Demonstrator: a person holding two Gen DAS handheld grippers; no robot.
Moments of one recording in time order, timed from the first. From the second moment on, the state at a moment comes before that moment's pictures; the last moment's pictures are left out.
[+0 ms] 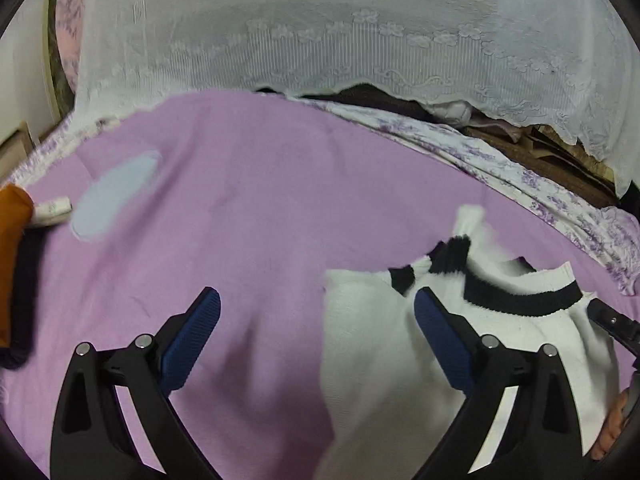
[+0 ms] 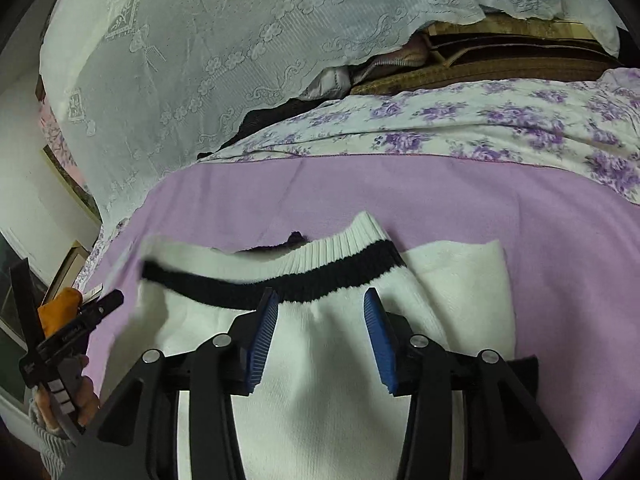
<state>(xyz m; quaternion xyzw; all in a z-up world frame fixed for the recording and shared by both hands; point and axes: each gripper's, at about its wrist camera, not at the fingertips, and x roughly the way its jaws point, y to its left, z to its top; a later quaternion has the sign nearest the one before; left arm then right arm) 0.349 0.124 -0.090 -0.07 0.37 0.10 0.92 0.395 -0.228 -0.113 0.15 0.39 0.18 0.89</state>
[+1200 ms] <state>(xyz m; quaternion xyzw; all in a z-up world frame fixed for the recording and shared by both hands) 0.414 0.123 -0.153 -0.20 0.45 0.09 0.86 0.432 -0.223 -0.136 0.10 0.42 0.16 0.89</state>
